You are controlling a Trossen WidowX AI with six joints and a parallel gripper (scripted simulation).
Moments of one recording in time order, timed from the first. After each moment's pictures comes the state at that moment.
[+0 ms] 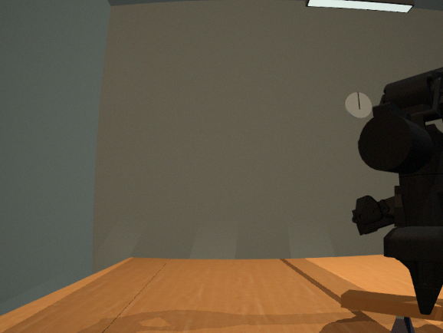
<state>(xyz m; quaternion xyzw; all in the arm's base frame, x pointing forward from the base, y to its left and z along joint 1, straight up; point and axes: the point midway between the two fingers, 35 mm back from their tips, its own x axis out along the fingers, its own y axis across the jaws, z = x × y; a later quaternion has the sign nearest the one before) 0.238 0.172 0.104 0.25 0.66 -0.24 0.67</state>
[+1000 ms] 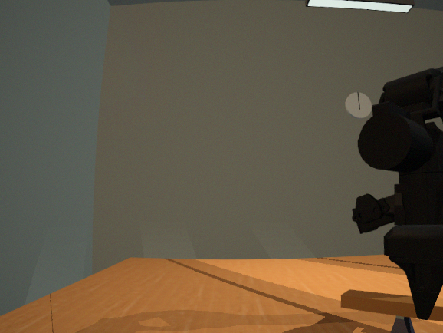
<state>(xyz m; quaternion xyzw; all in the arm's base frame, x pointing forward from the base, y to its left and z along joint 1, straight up) 0.237 0.172 0.107 0.25 0.66 -0.24 0.67</state>
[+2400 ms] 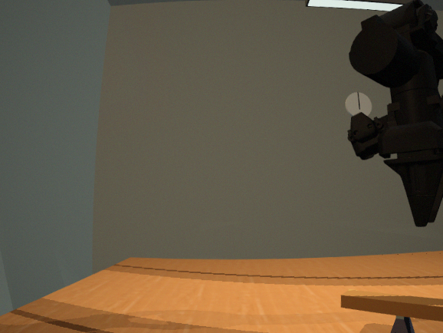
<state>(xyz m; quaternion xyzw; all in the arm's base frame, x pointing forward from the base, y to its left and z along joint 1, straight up) 0.236 0.171 0.204 0.25 0.66 -0.24 0.67</state>
